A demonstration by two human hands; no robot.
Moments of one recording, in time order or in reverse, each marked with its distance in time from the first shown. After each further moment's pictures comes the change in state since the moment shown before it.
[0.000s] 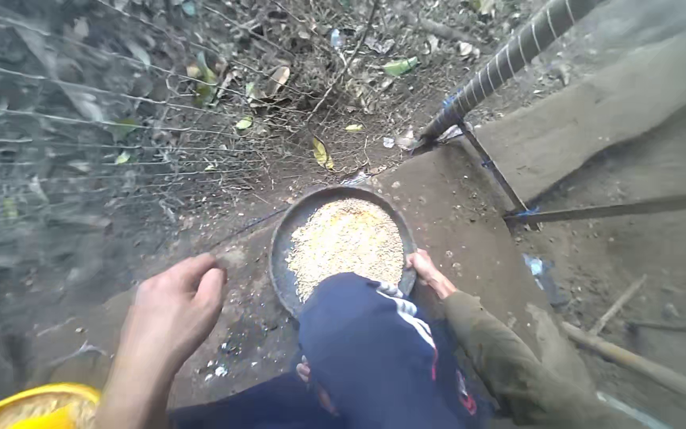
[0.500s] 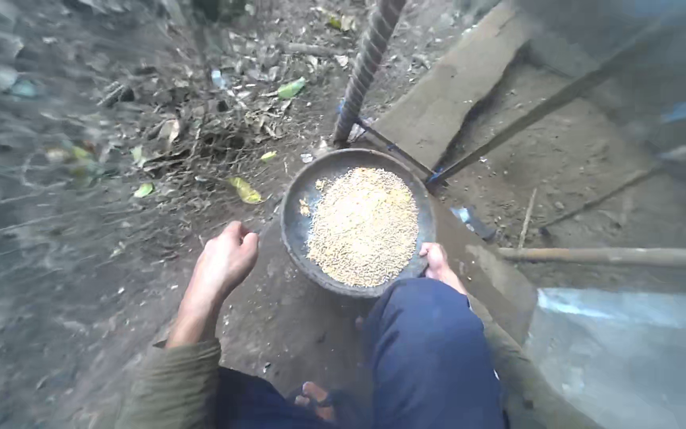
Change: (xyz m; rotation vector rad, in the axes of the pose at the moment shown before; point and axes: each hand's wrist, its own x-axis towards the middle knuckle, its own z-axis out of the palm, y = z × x) left_hand 0.106 0.105 0.083 -0.008 -0.450 0.148; right_hand -0.120 0.015 -0.094 0.577 0.593 -0.093
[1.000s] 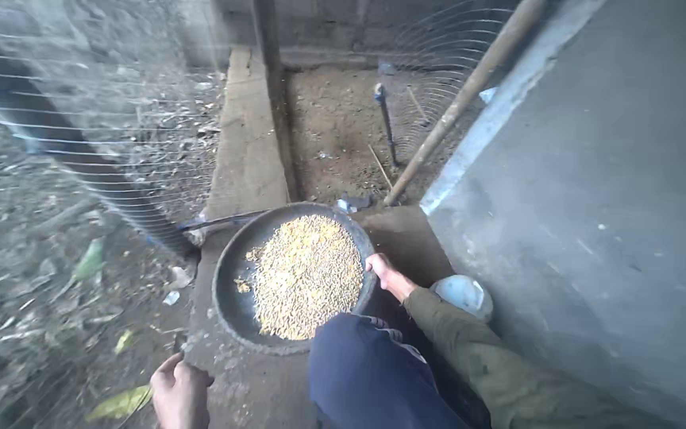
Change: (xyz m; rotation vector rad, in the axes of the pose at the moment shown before) left_hand 0.041 0.066 0.114 -0.534 0.053 0.279; right_hand -0.053 0.035 -0.126 0.284 0.233 0.119
